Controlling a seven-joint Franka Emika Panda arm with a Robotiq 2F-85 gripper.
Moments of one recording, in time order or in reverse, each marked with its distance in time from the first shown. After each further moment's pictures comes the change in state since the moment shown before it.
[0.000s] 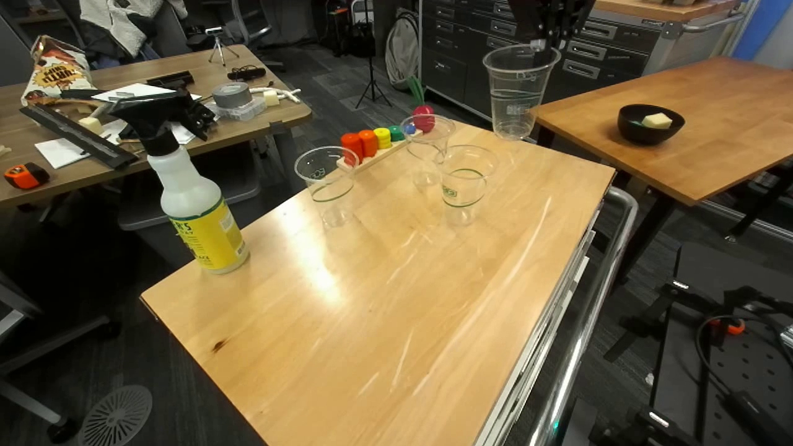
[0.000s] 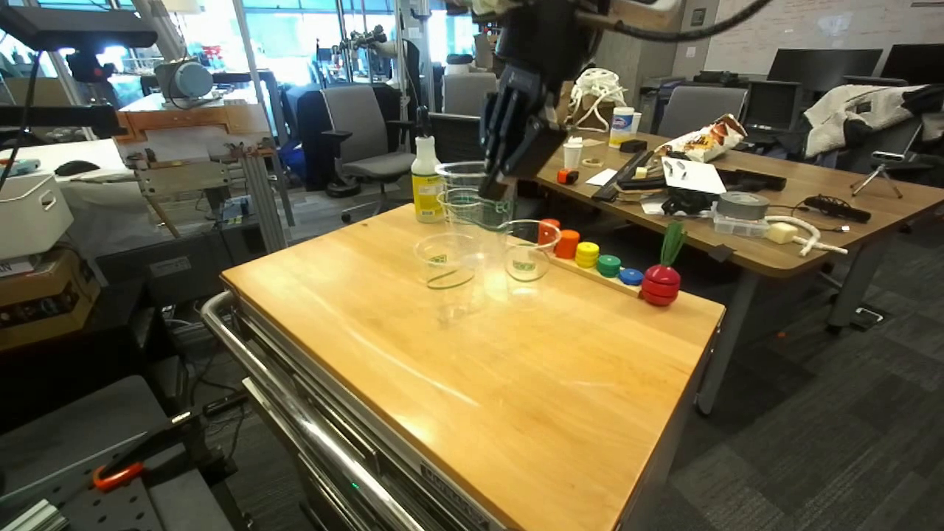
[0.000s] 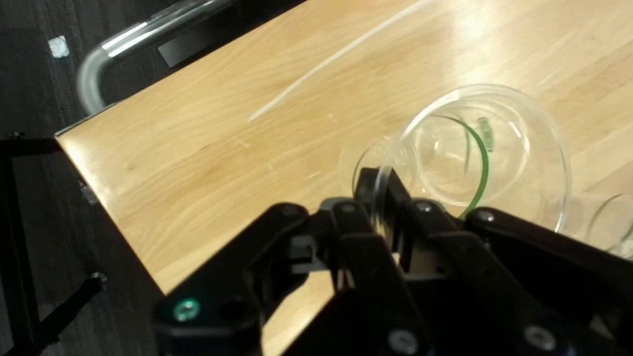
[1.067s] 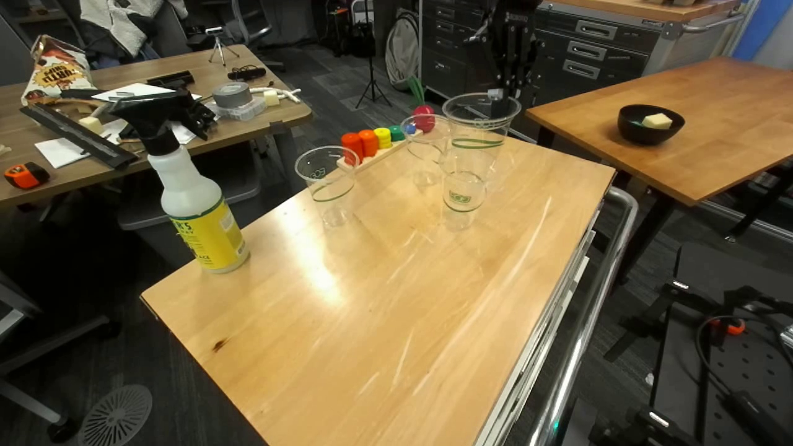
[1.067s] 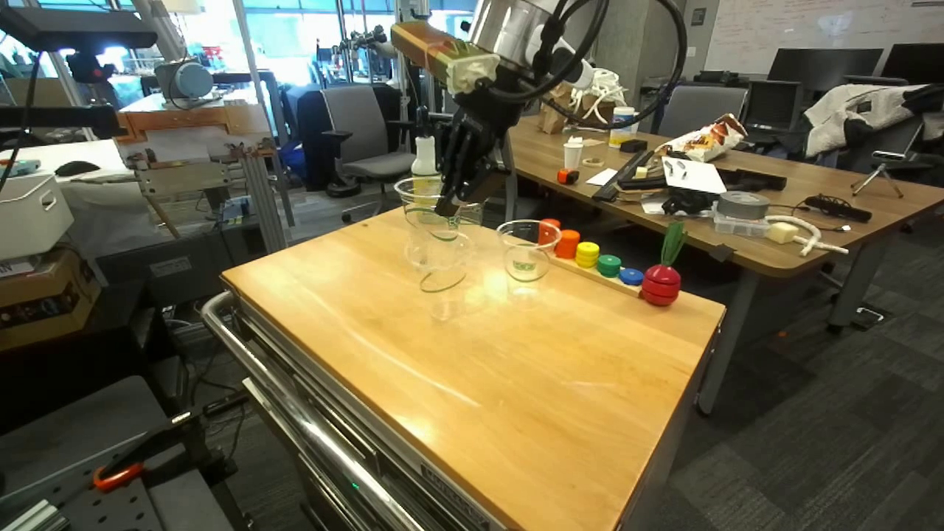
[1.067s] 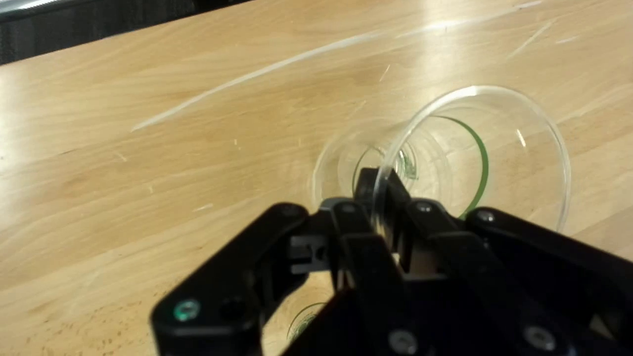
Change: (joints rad) arm 0.064 0.083 0.057 -0.016 0.085 0.048 -0.122
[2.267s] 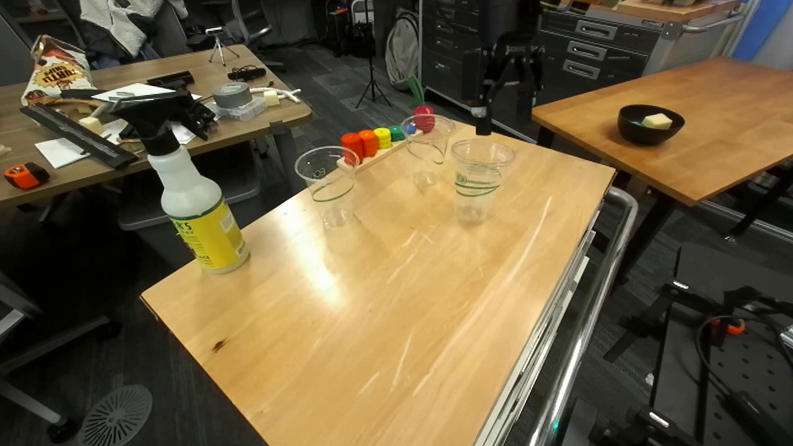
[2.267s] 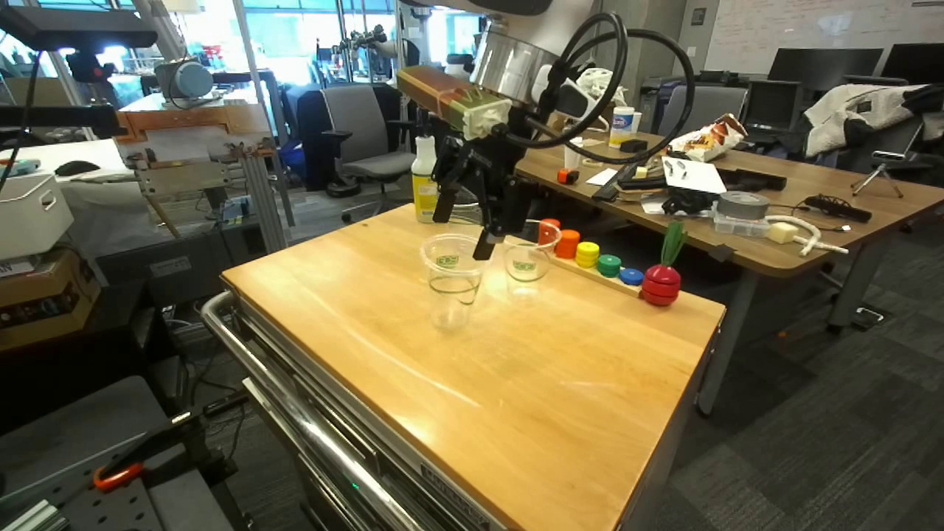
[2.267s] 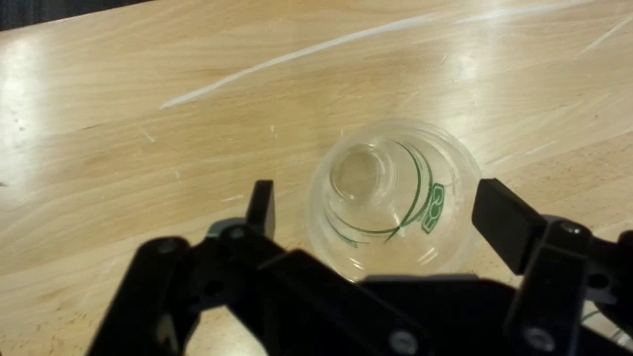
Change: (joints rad) arm -0.001 0.033 -0.001 -0.049 -0.063 0.098 -0.047
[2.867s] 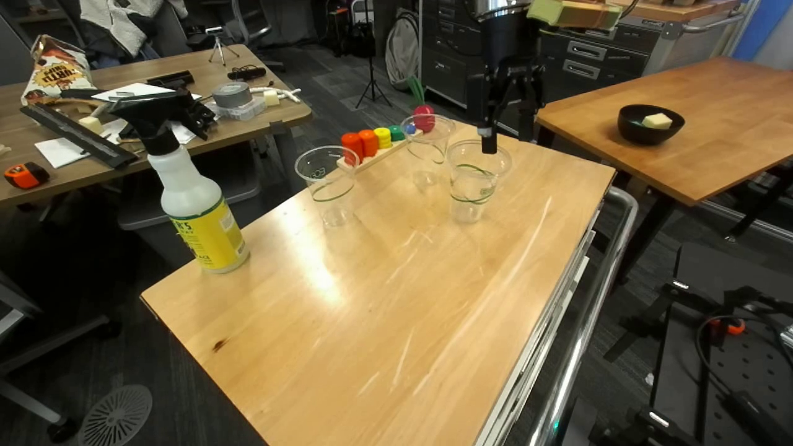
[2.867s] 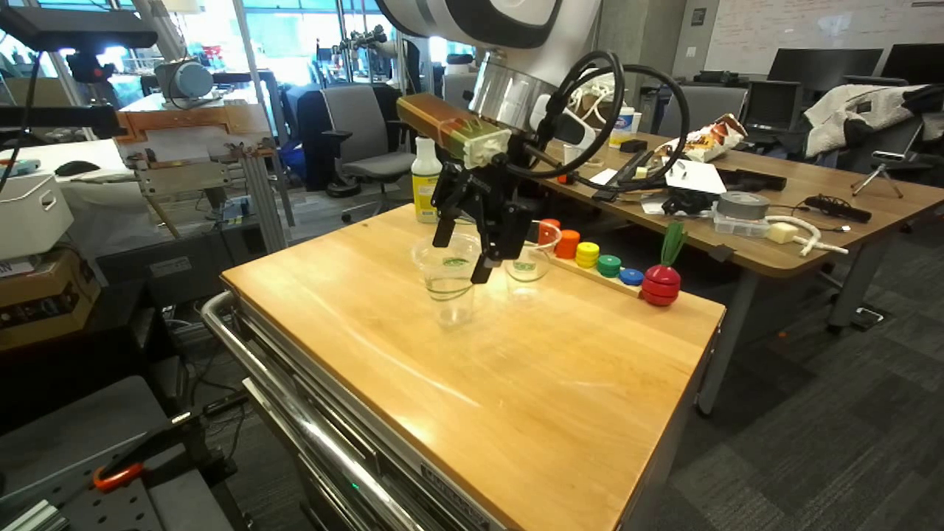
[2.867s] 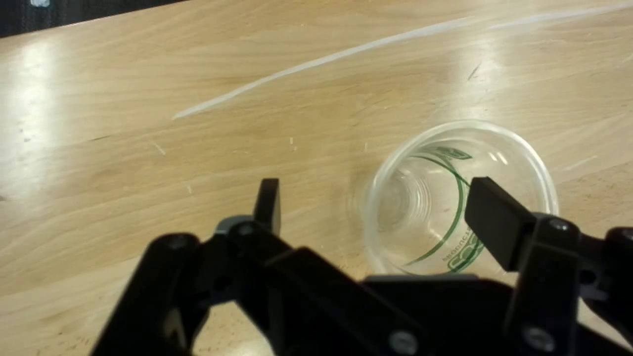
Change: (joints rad) arm 0.000 0.032 0.000 -0.024 -0.025 0.032 0.000
